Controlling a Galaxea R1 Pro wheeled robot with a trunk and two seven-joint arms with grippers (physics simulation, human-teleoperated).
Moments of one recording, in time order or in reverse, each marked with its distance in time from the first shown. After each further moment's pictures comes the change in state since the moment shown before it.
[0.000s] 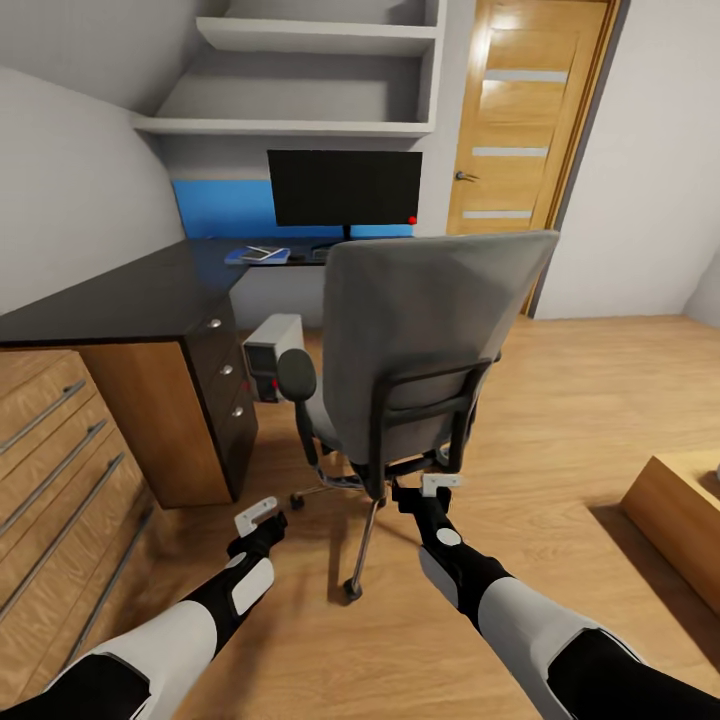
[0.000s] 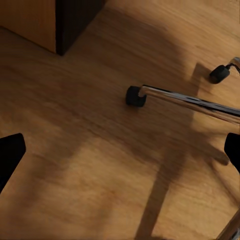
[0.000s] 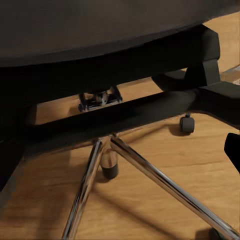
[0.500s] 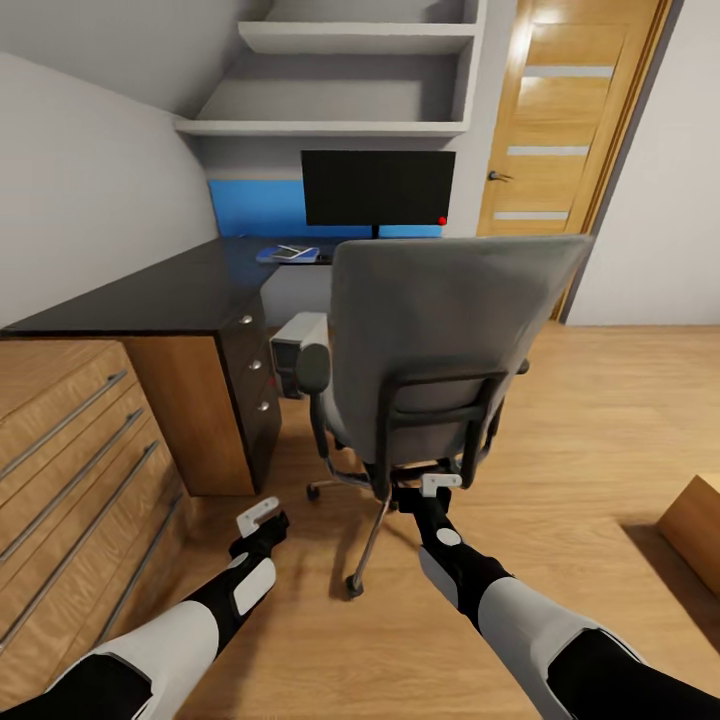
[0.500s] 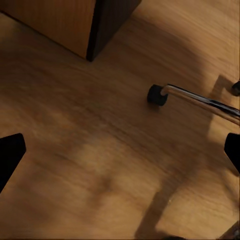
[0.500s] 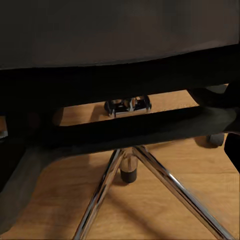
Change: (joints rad) left arm 0.000 -0.006 0.000 0.001 0.001 0.000 0.001; right arm 0.000 0.000 -0.001 0.000 0.002 0.000 -0.001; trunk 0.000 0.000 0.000
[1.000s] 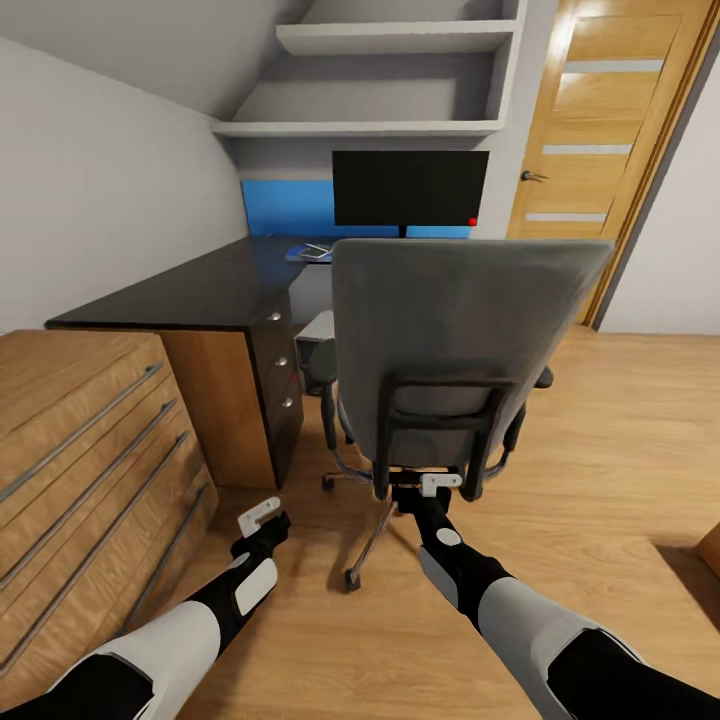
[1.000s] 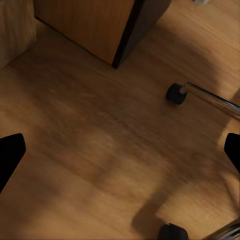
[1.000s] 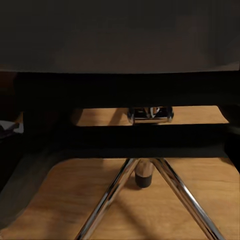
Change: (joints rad) left arm 0.000 -0.005 0.000 0.001 0.000 0.000 -0.001; right arm 0.000 0.000 0.000 -0.001 0.001 0.000 -0.001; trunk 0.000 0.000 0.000
